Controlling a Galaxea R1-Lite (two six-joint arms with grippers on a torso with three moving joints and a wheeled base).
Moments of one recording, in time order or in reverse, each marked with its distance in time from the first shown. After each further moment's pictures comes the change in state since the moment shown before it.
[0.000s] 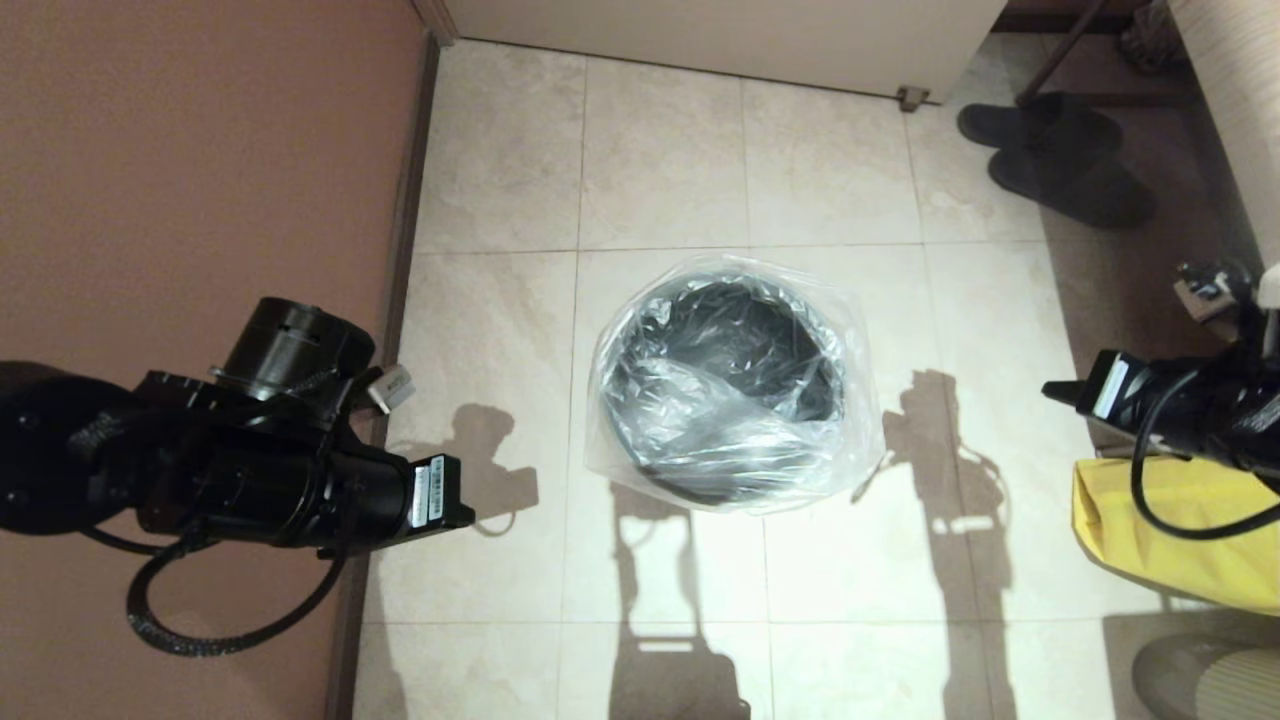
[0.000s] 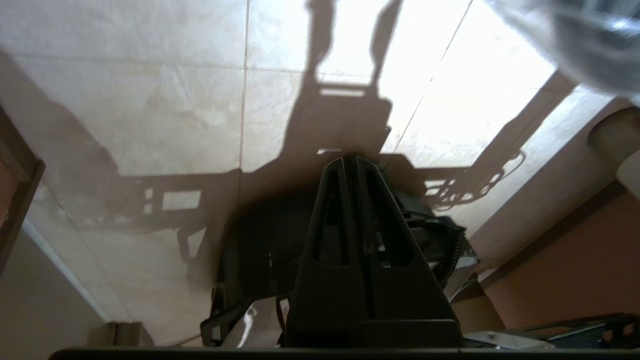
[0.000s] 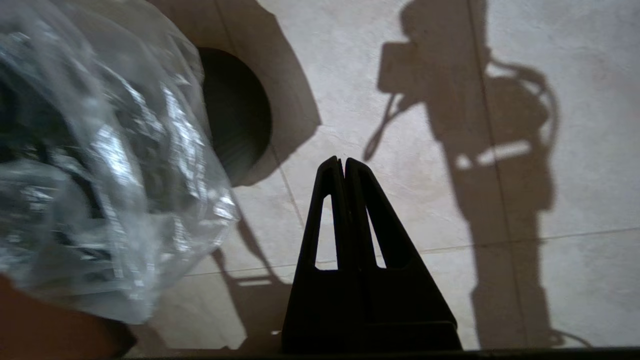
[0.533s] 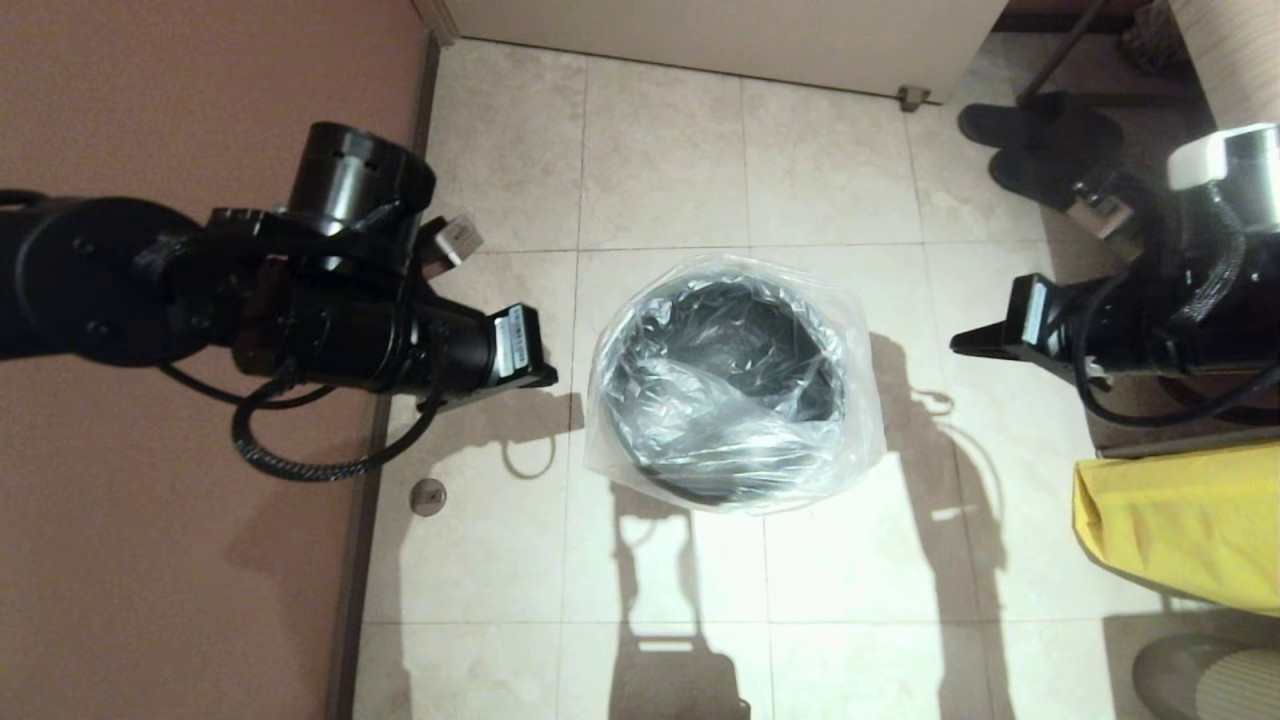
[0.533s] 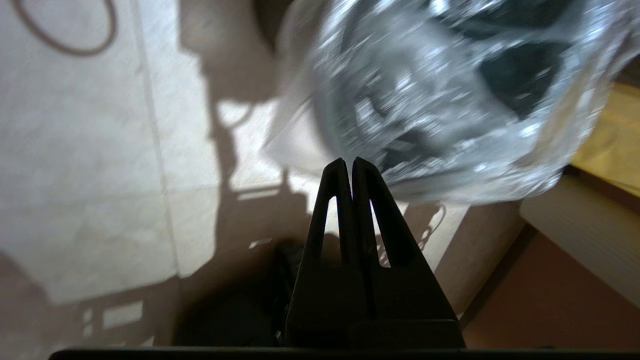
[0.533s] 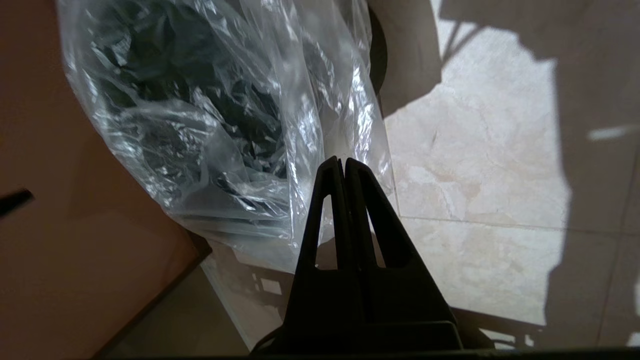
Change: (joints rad) left arm -0.142 0.143 -0.460 0.059 0.022 -0.031; right arm 0.191 0.091 -0.412 0.429 0.067 0.029
